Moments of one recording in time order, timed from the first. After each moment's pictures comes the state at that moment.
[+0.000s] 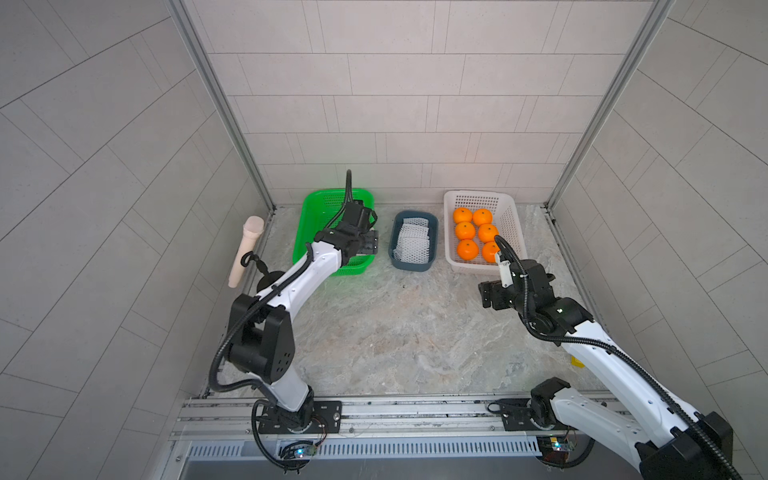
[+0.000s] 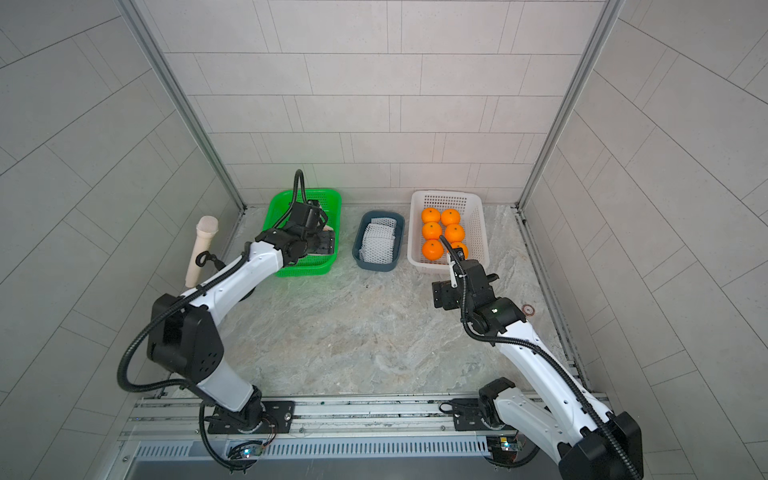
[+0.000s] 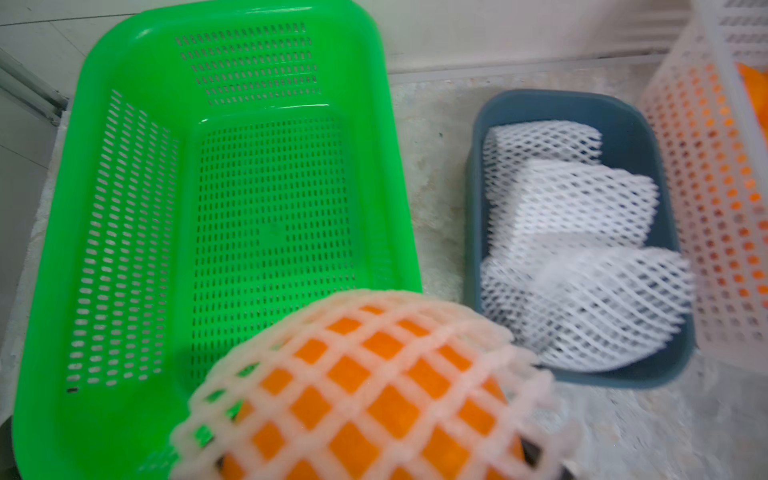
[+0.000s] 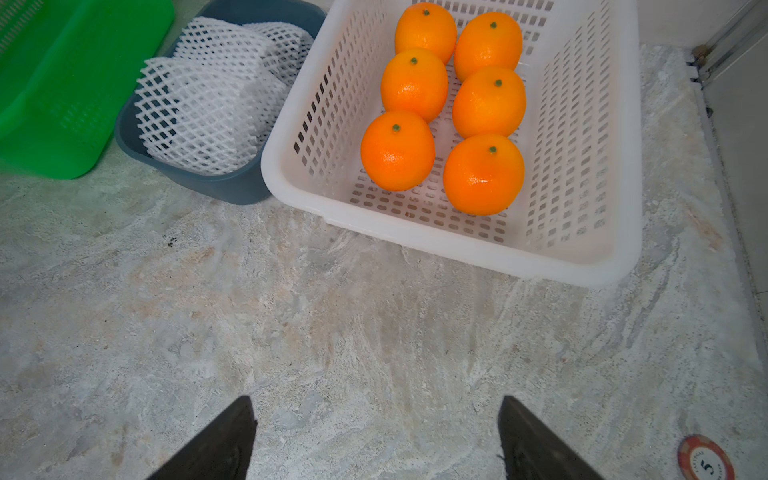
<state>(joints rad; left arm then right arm) -0.43 1.59 1.31 -0.55 -0.24 -0.26 0.36 0.95 0.76 -0.55 0.15 0.17</state>
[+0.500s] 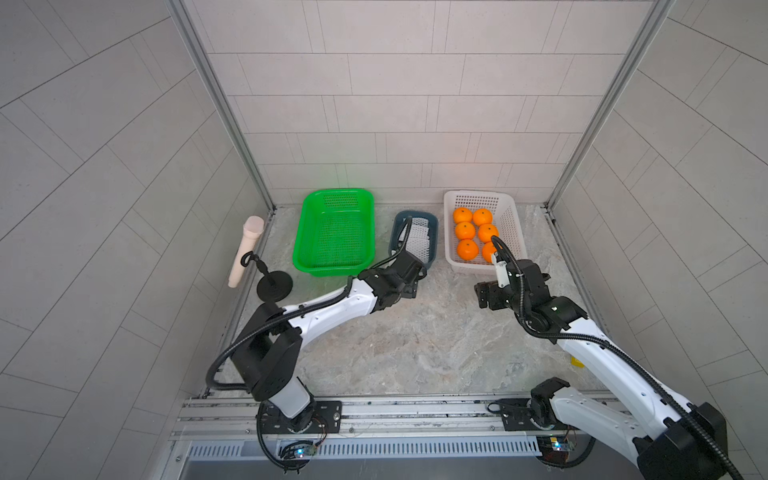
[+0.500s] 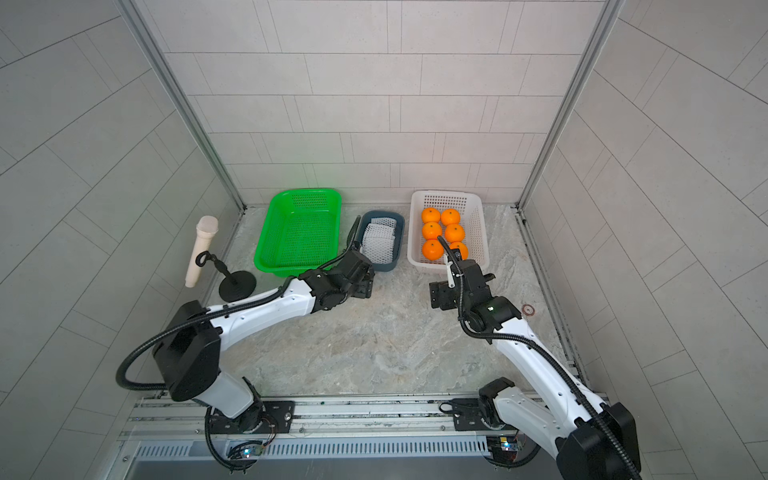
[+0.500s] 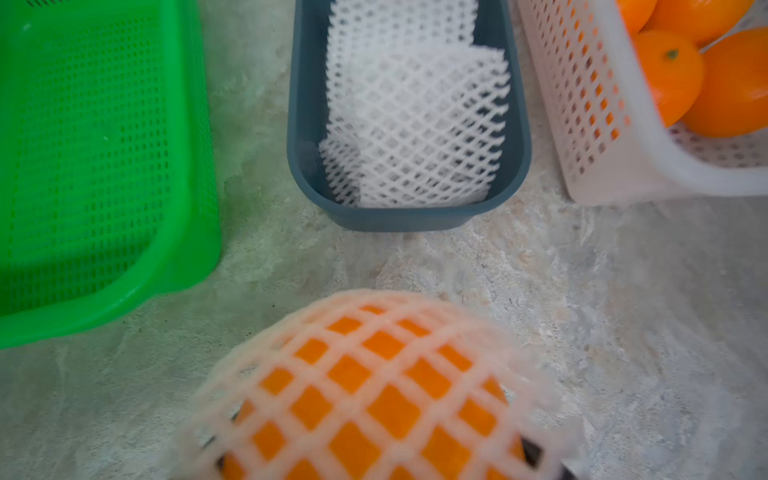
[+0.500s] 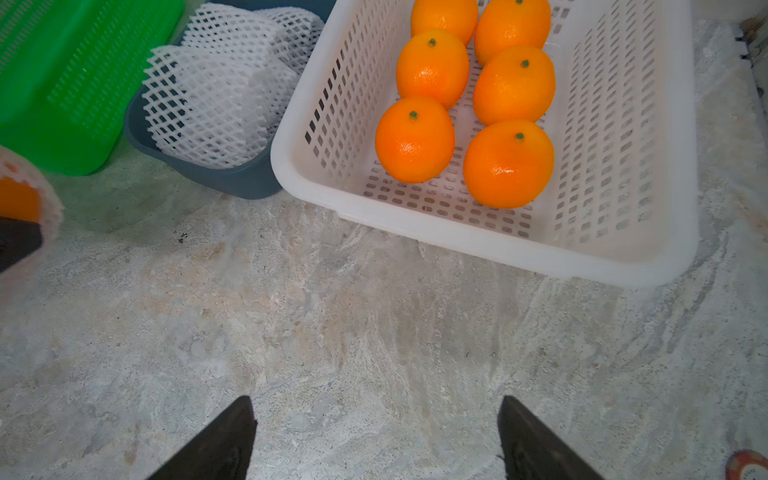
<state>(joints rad) -0.80 1.65 1.13 -0.45 -0.40 -0.53 0.36 0.98 0.74 -0.51 0.09 0.19</state>
